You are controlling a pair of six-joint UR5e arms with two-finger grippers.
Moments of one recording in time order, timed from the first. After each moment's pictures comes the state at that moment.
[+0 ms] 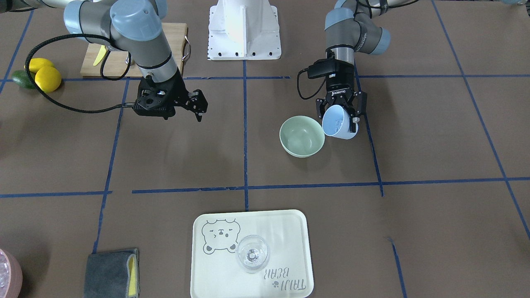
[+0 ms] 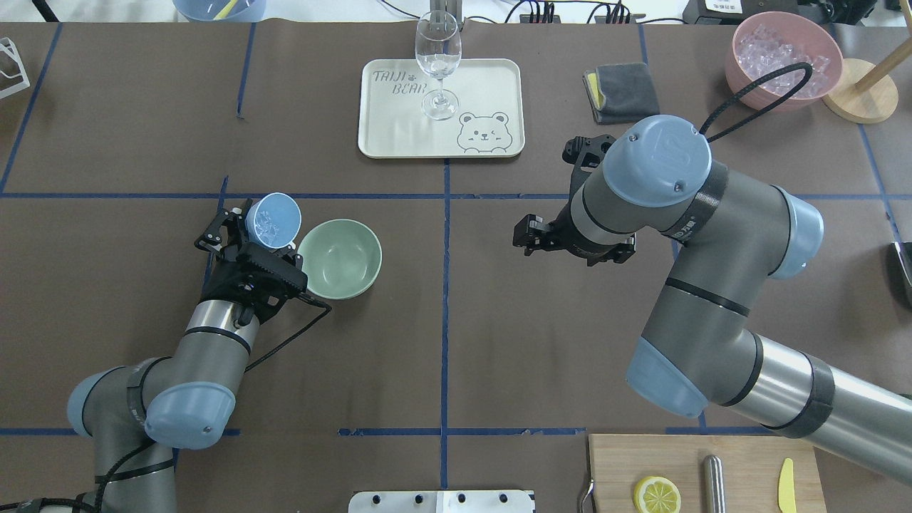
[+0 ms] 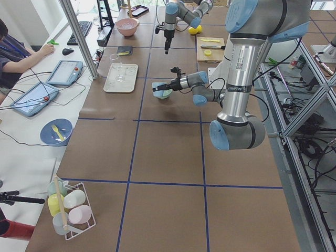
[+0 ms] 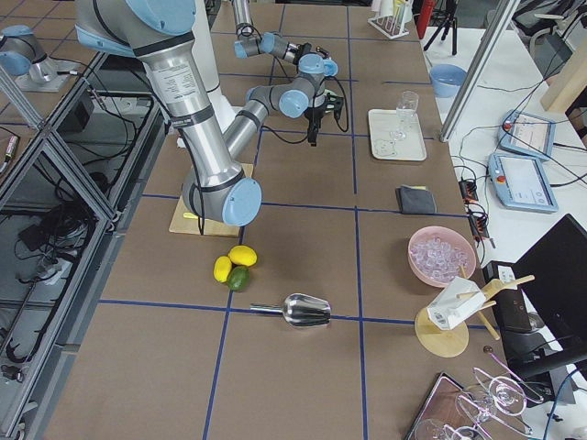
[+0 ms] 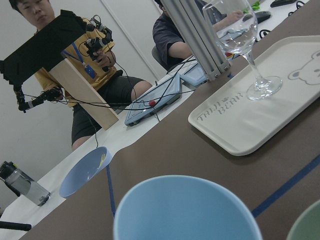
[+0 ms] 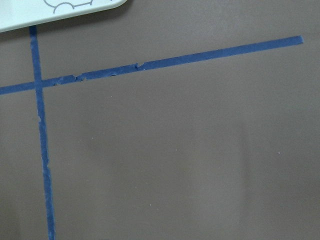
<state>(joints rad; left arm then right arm) -0.25 -1.79 -1.76 -2.27 -0.56 -0.31 0.61 -1.08 1.88 -1.57 1.92 1.31</state>
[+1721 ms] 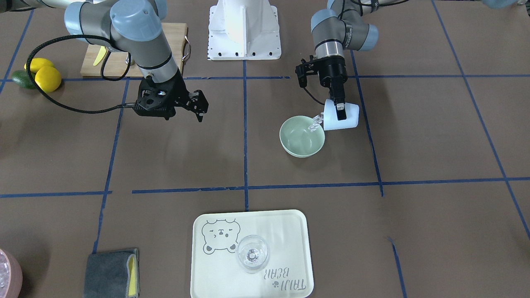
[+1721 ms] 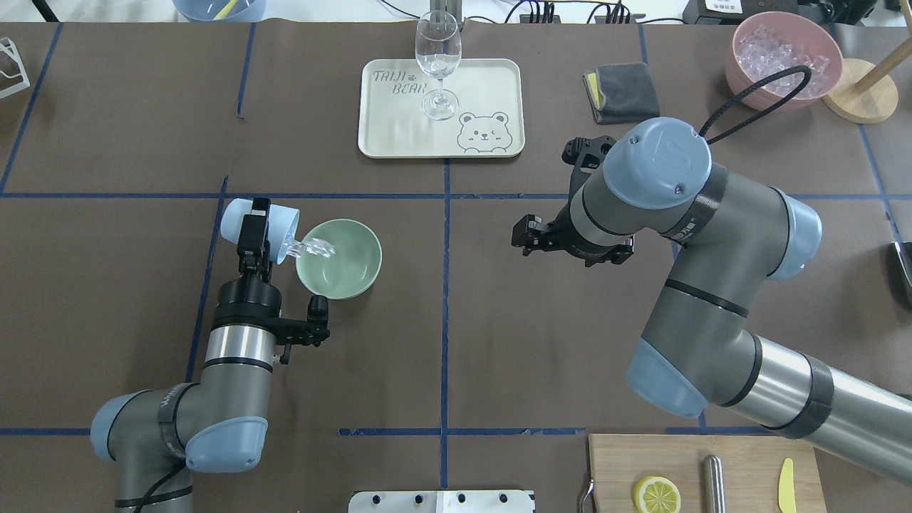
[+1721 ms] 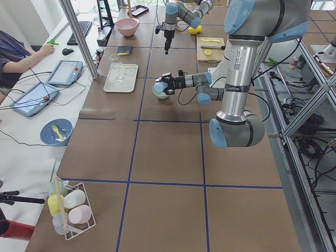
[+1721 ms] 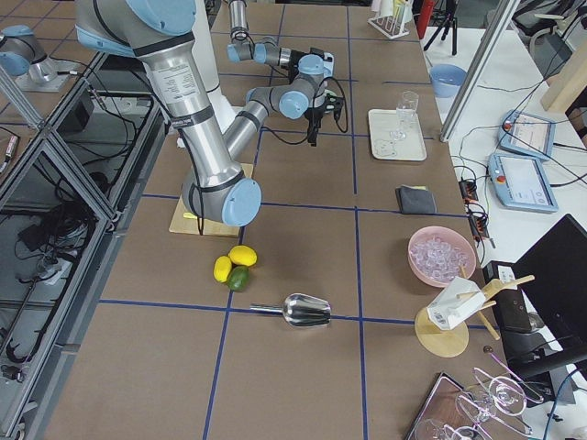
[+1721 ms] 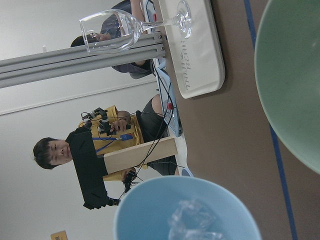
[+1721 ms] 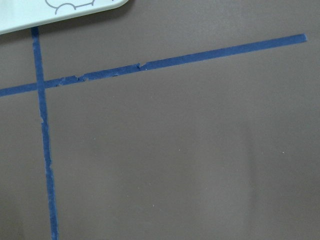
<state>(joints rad) -0.19 -1.83 -1.73 -2.18 -0.30 0.52 0.60 -1.08 1.87 -1.55 1.92 1.33</state>
